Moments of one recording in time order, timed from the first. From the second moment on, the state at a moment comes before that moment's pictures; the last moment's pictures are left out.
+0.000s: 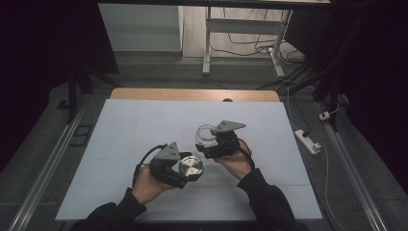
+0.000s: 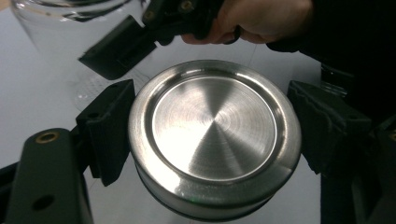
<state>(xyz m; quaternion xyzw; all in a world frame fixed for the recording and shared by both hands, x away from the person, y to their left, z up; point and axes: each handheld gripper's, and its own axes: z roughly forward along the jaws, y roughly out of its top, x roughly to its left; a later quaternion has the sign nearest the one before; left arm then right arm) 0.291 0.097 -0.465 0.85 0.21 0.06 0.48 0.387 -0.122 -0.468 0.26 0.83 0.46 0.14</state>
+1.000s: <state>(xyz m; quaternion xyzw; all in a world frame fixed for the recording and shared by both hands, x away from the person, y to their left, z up) 0.316 0.078 -0.513 0.86 0.23 0.08 0.46 0.439 -0.088 -0.485 0.27 0.83 0.46 0.16</state>
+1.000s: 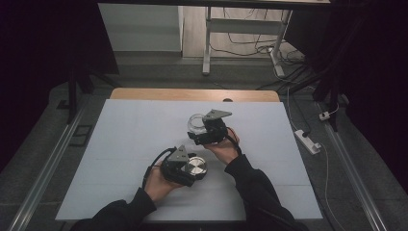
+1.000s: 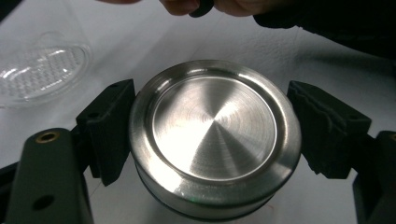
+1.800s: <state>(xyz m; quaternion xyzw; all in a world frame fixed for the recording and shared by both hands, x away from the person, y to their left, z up) 0.333 0.065 -0.534 0.88 0.25 0.08 0.40 0.454 -0.083 -0.507 0.27 0.83 0.45 0.17</state>
